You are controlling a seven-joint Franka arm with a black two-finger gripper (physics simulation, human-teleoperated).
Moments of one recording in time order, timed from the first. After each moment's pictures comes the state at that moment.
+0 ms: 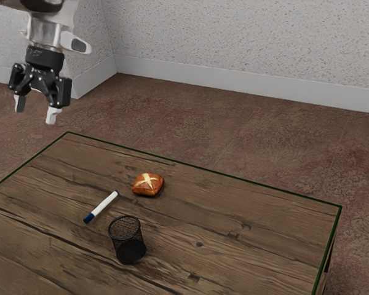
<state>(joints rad) -0.01 0.05 0.05 -1.41 0.14 0.90 0.03</state>
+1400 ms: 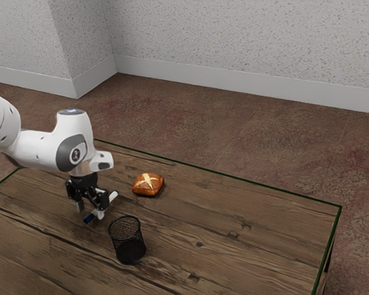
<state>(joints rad) 0.02 0.26 0.18 -2.21 -0.03 2.31 0.20</state>
